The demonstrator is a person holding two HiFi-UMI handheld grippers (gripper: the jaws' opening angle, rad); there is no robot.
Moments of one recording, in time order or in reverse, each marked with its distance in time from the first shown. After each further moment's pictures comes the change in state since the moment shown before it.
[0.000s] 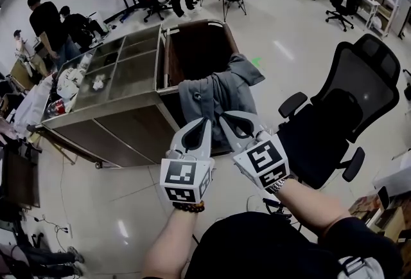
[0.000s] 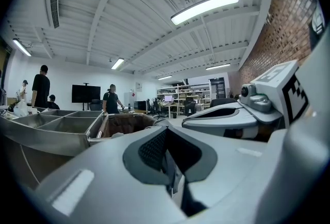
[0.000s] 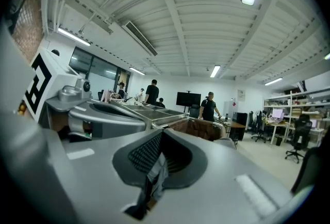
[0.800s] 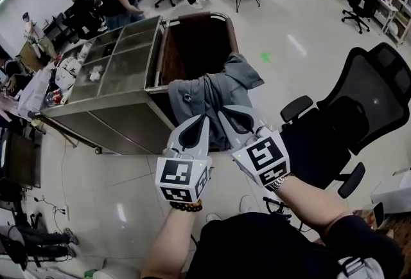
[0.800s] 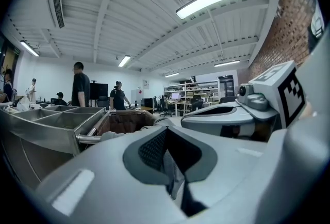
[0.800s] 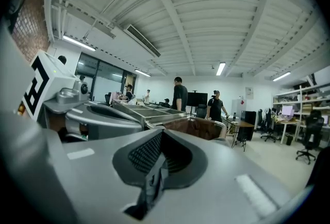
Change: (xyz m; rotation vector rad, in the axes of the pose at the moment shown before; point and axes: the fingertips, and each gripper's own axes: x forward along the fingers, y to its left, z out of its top) left arm 0.070 -0.006 -0.019 -0.009 0.019 0.081; right arm 0.018 -0.069 -0.028 0.020 -0.027 0.085
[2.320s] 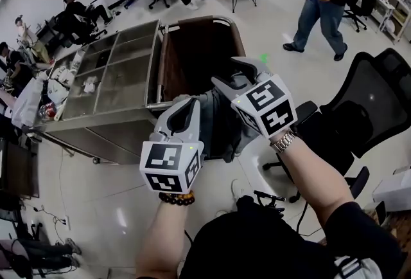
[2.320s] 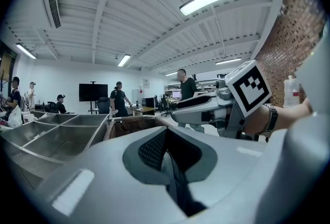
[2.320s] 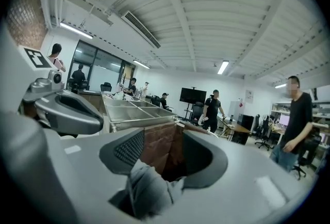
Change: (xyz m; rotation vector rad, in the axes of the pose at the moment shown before) left arm 0.053 0.085 0.028 -0.004 0.039 -0.009; right arm 0.117 -0.088 0.020 -0.020 0.139 -0.009
